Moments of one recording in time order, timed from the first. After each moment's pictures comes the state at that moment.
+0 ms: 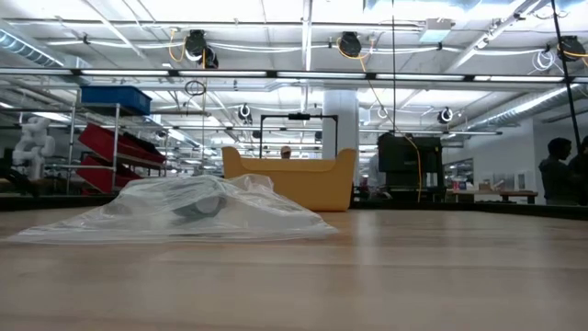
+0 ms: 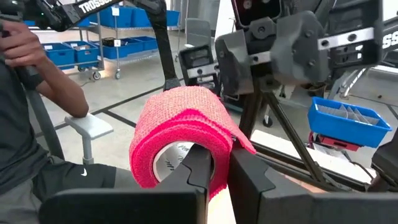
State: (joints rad) left arm -0.92 1.76 1.35 0.71 -1.04 0.63; right arm 0.60 1.63 1.30 0.26 0.11 -0.06
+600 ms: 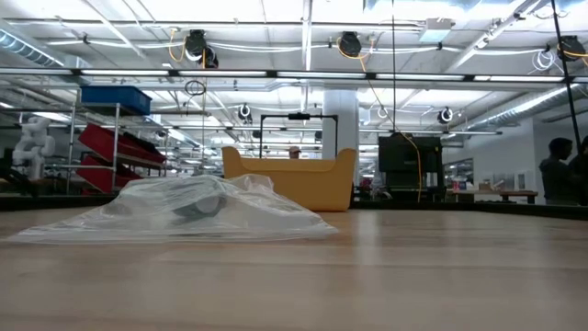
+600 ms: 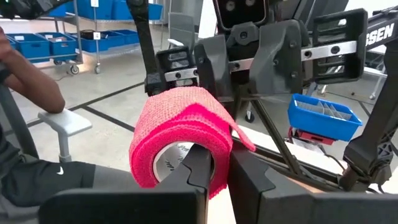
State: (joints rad) left arm -0.87 1.76 1.35 0.62 -0.99 0.53; right arm 0.60 1.63 1.30 0.25 0.18 -0.09
